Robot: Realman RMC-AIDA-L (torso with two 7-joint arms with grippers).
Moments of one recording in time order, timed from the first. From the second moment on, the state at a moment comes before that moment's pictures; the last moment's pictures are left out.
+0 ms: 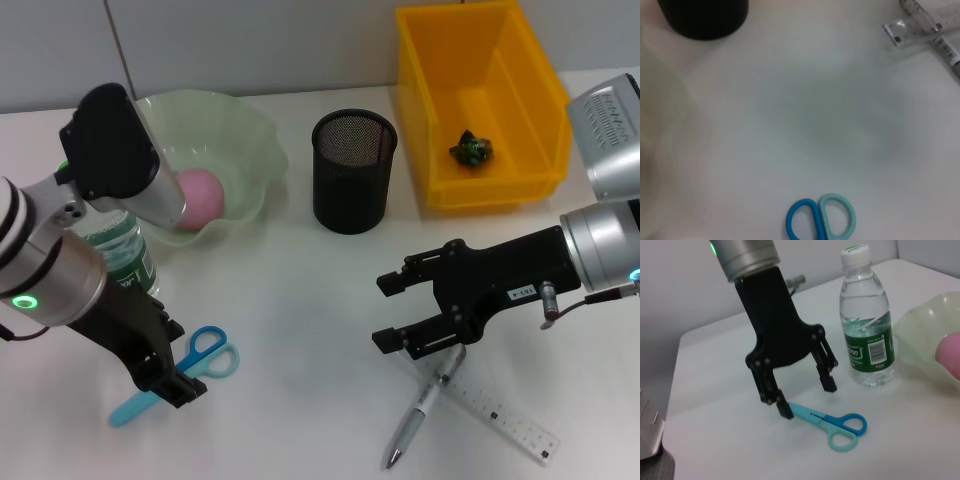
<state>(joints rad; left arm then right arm) -0.59 -2.08 1.48 1.36 2.54 1.67 -2.26 0.54 2.04 -1.07 -0.85 -2.01 -1.58 1.60</state>
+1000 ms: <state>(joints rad) -0.65 -2.08 1.59 1.26 2.60 1.61 -2.30 0.55 2.04 -1.07 -0.84 -2.01 -1.58 1.60</state>
